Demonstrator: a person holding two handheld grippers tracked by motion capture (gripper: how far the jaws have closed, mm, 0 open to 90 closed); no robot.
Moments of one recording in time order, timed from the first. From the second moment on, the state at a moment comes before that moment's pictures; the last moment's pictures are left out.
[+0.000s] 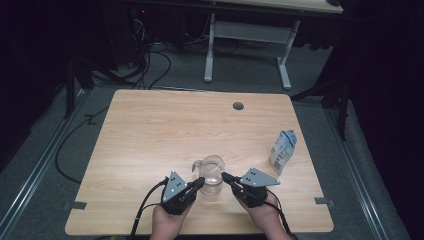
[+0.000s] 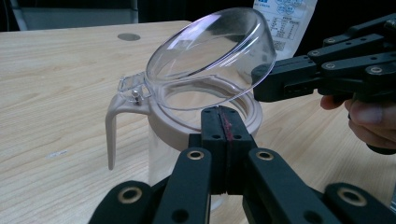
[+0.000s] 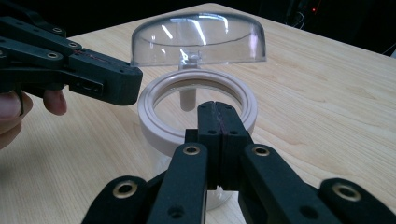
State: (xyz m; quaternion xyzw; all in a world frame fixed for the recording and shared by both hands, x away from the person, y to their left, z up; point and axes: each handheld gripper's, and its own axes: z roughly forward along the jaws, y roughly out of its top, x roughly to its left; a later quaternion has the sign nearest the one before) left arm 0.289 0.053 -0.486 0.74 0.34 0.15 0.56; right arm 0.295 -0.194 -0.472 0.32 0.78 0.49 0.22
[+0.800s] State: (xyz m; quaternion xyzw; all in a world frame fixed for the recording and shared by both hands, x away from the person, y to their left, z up) left arm 0.299 0.068 -0.475 0.71 0.36 0.16 0.59; right arm 0.294 -0.195 -0.475 0.32 0.78 0.50 0.22
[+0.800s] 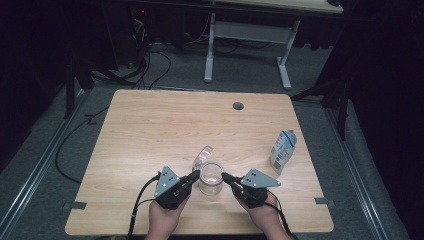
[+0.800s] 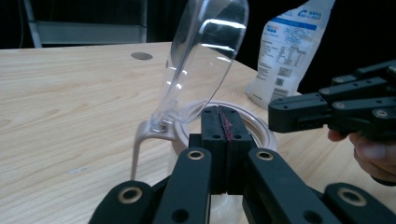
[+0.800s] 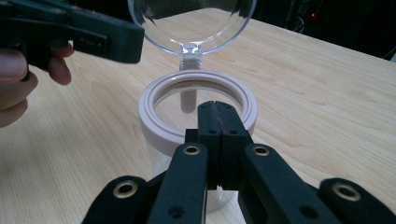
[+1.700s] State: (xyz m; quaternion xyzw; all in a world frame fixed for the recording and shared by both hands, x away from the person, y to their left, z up) left arm 0.295 0.086 -0.478 0.73 0.35 0.19 0.56; right arm 0.298 -0.212 -0.474 0.35 0.76 0.50 0.23
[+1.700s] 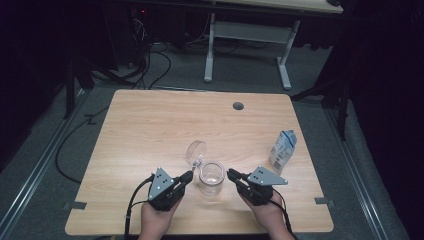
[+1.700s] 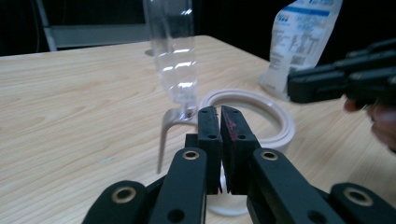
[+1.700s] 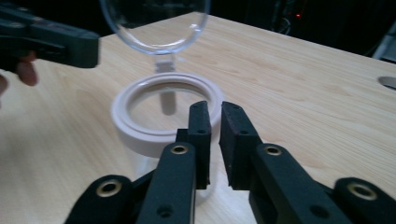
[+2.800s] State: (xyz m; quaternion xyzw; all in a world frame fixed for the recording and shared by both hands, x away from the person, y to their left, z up) left arm 0.315 0.122 -0.520 0.75 0.40 0.21 0.49; right arm 0.300 -0.286 -0.518 0.45 0.75 0.42 0.25
